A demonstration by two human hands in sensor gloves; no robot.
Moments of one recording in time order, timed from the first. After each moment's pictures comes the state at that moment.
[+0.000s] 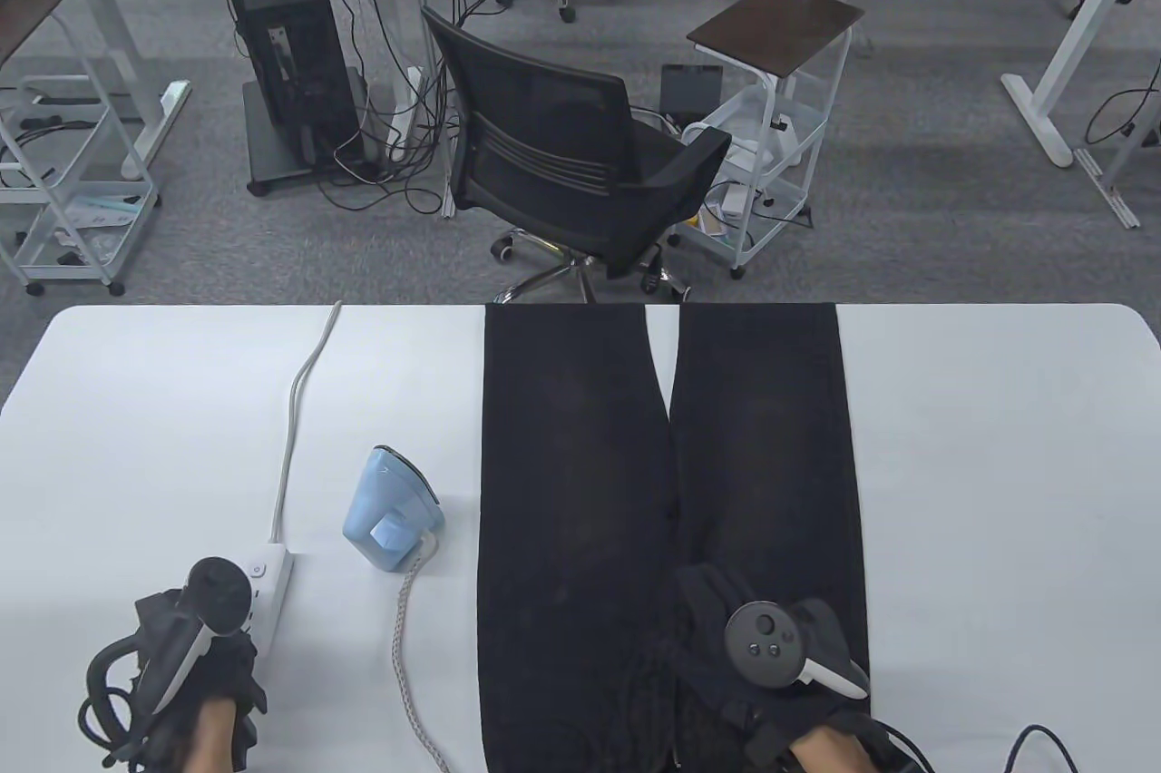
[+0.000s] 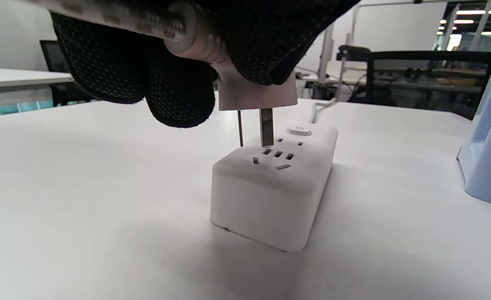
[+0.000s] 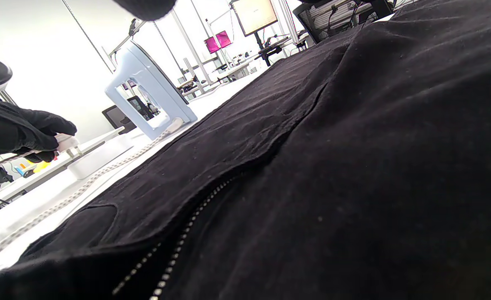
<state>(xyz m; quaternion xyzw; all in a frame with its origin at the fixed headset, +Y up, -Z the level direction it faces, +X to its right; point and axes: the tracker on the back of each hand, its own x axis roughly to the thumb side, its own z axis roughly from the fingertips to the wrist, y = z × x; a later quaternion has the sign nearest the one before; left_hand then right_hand) -0.369 -0.744 -0.284 -0.05 0.22 0.02 0.97 0.158 -0.765 -0.288 0.26 0.11 0.94 0.20</state>
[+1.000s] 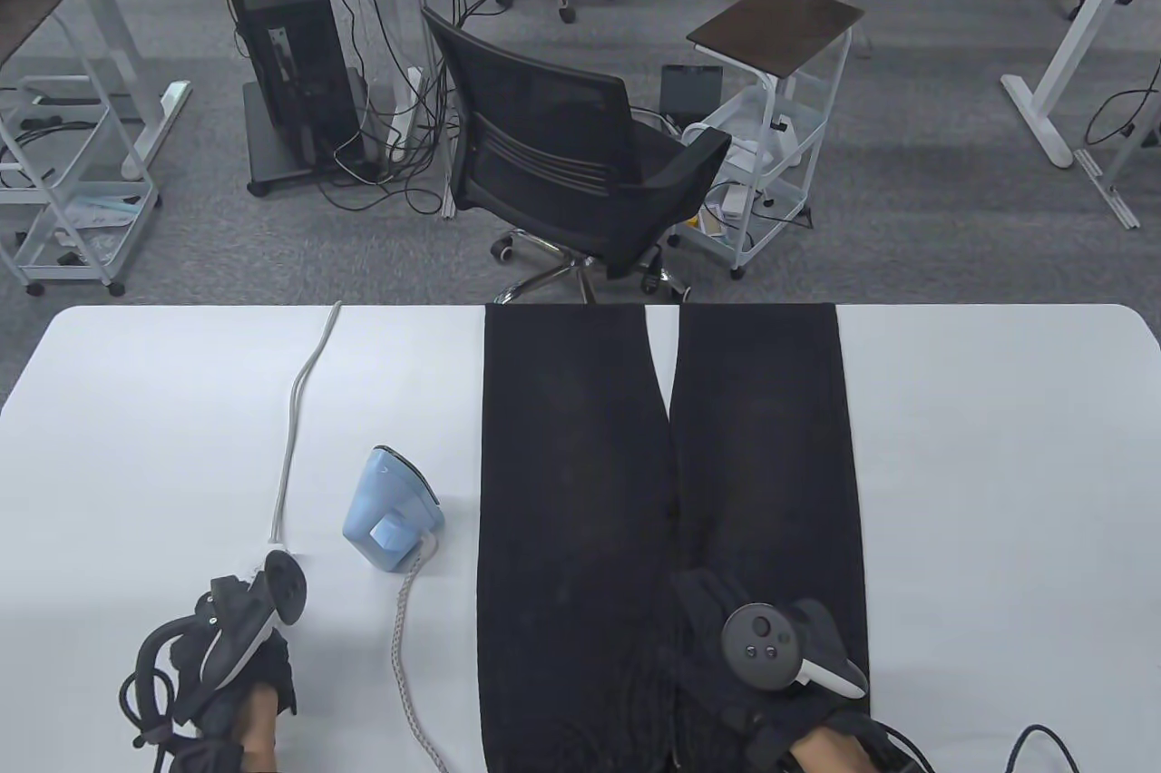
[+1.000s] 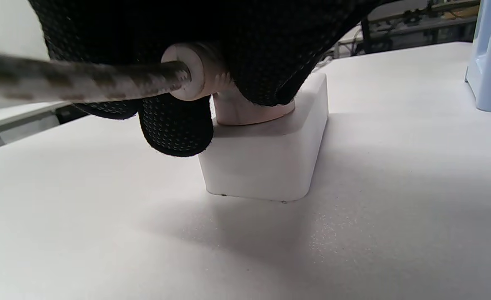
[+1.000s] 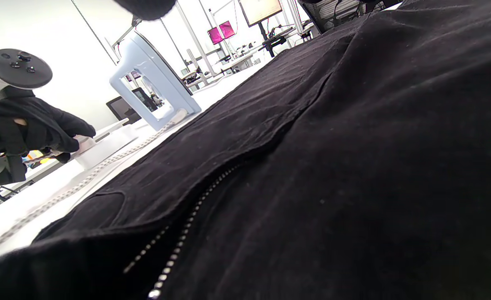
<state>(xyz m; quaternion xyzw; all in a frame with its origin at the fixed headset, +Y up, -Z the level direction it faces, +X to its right) -0.341 -0.763 -0.302 -0.10 0.22 -0.07 0.97 0.156 -0.767 -0.287 0.27 0.13 0.93 0.20</state>
